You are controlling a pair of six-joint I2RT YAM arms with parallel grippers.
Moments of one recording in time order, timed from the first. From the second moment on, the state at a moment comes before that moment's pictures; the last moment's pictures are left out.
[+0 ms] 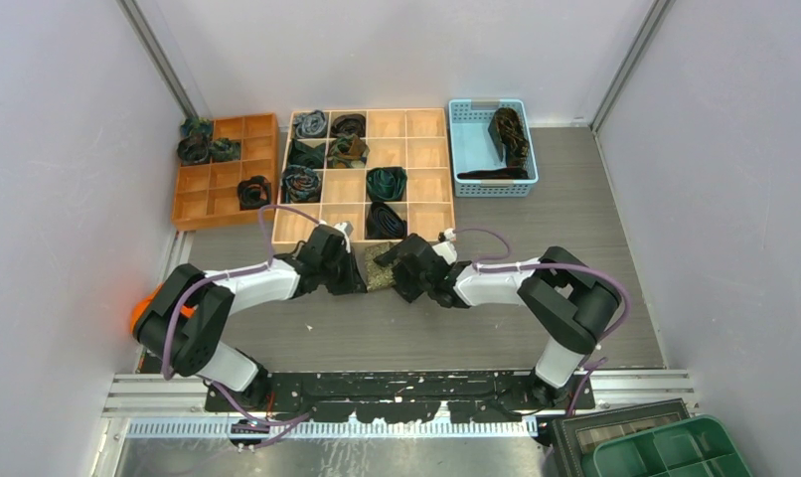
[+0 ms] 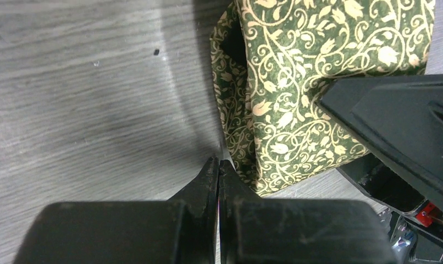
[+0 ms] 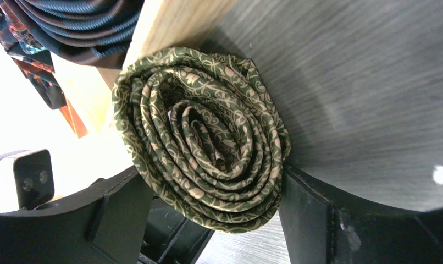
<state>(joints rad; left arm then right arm) -0.57 1.49 0.64 -0.06 0.18 -0.65 0.88 1.71 0.74 0.15 0.24 1.62</state>
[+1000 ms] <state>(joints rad) -0.49 1.54 0.69 -0.07 0.22 -0.62 0.85 1.82 0.88 0.06 0.21 1.43</state>
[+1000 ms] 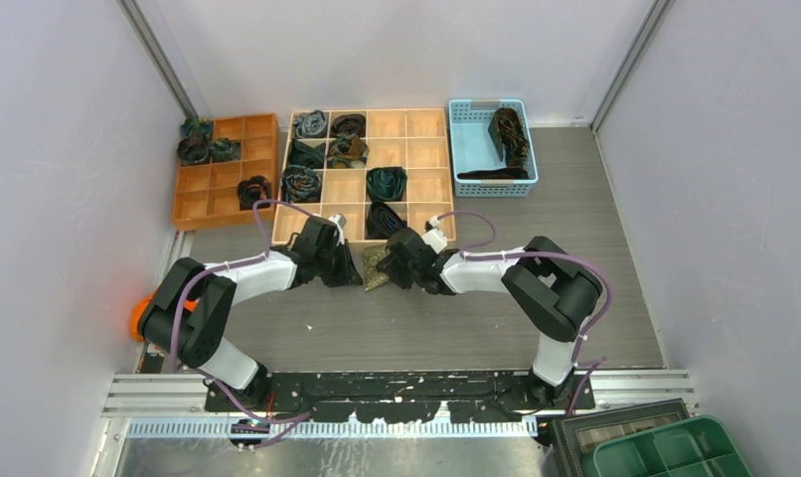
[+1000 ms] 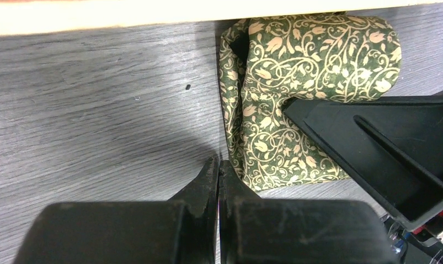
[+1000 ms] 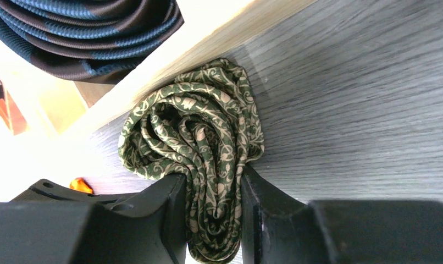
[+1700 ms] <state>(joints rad) -0.47 1.17 0.66 -0.26 0.14 -0.60 1.12 1.78 1.08 -0.53 0.63 1.21</state>
